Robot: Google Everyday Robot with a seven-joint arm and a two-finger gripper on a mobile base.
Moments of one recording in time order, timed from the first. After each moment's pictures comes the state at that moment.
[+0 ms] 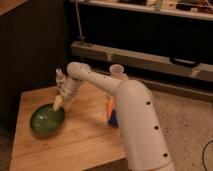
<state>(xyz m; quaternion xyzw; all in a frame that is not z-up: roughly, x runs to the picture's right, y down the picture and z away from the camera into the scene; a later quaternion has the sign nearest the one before) -0.260 0.099 0.842 0.02 -0.55 -0.71 0.43</state>
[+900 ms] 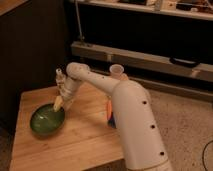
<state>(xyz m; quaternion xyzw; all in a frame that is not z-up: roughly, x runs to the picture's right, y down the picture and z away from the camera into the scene) -0.262 0.103 0.852 0.01 -0.55 -0.72 0.43</state>
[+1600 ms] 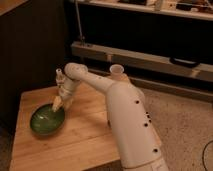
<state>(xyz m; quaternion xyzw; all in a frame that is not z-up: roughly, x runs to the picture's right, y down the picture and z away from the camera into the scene) -0.272 0.106 0.864 0.01 -0.56 -0.72 0.42</state>
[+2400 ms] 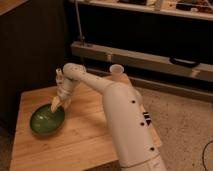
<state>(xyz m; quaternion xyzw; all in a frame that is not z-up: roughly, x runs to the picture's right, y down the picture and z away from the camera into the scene) -0.282 0.111 0.865 0.01 -0.57 -0.71 0.40</state>
